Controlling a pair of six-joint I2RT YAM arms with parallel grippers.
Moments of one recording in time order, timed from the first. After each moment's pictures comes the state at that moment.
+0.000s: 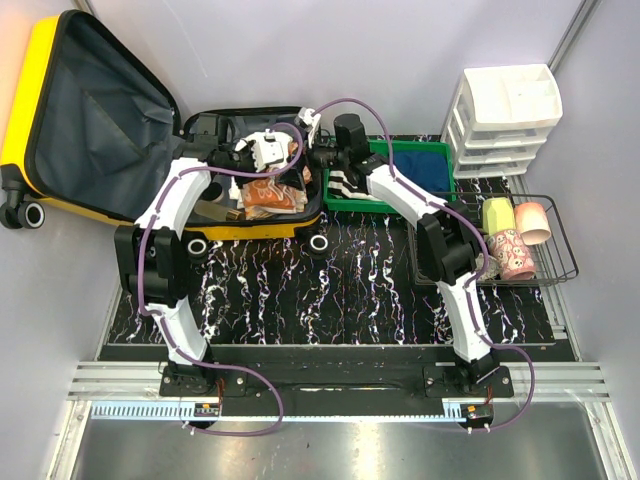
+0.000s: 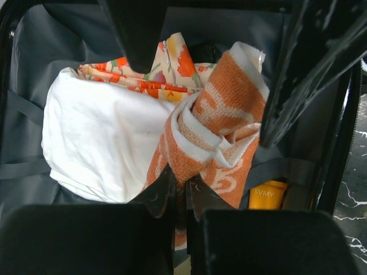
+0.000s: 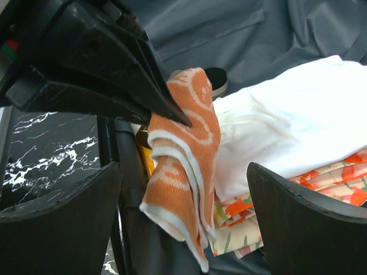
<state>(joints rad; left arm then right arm) -0.12 1.85 1.69 -0.72 0.66 1.12 0.54 2.27 1.99 0.04 -0.81 0.01</state>
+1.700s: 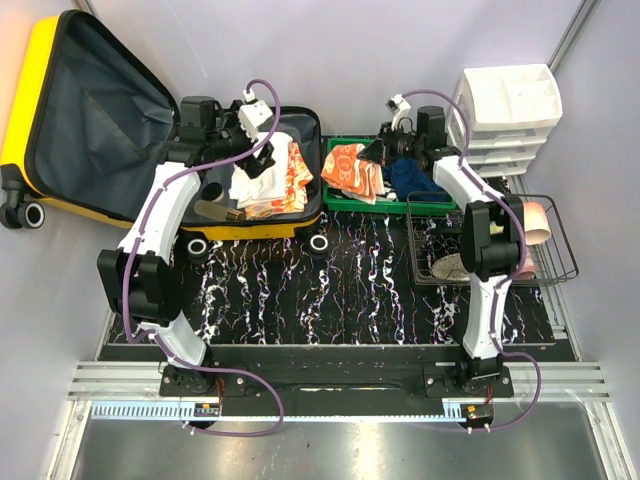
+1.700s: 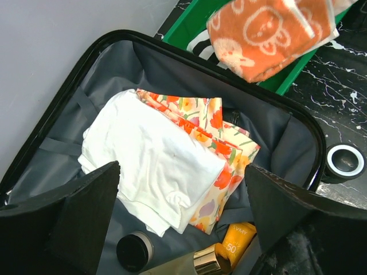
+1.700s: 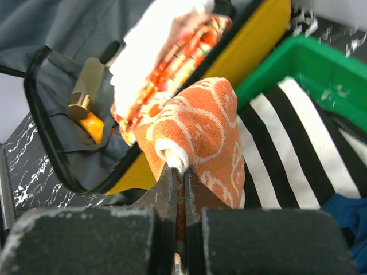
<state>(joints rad) -0.13 1.70 1.70 -0.52 0.61 0.63 0.19 2.08 1.75 -0.03 -0.81 0.17</state>
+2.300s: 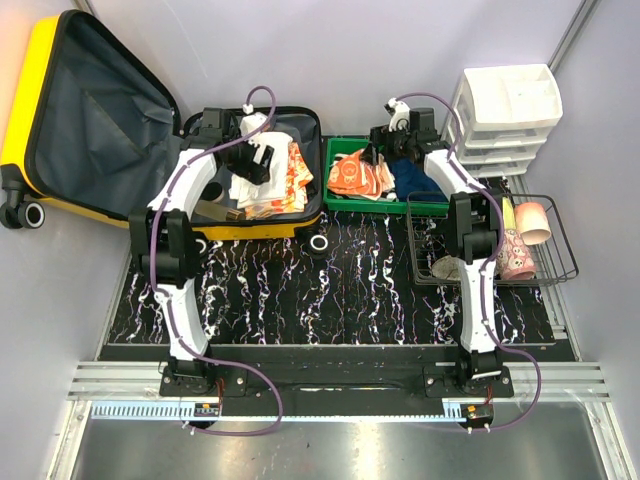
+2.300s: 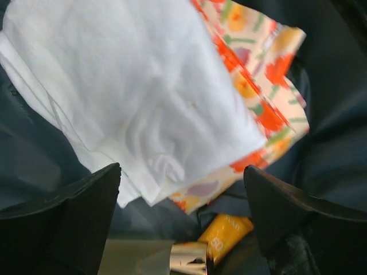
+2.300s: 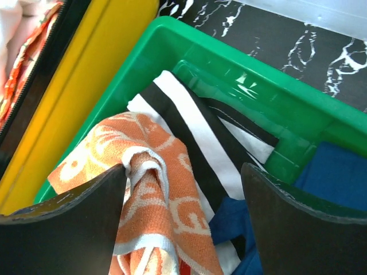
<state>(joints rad) -0.10 1.99 1.80 -0.64 0.39 0.43 0.17 2.42 2.09 -0.21 -0.56 0.06</state>
